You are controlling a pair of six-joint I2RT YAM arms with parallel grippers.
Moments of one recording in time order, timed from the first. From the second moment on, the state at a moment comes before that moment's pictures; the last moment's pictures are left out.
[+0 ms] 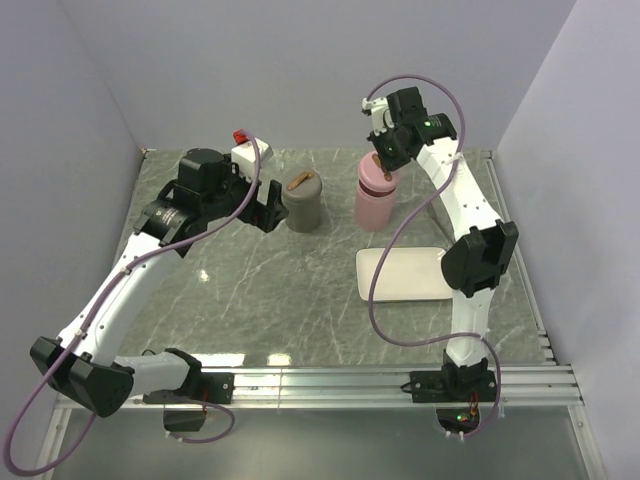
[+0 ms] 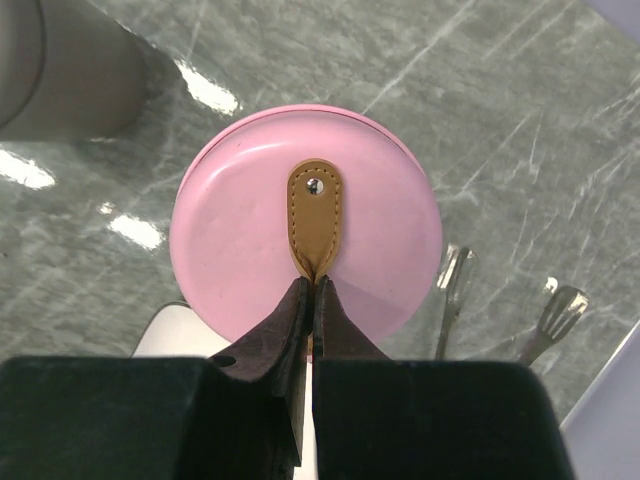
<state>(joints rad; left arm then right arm) -0.45 1.22 1.37 -0.60 0.26 0.02 0.31 2.02 2.21 -1.06 -0.05 -0.25</state>
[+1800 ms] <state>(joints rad) -0.29 1.31 1.33 -0.56 0.39 -0.14 0.31 2.14 2.23 -1.10 -0.16 -0.31</state>
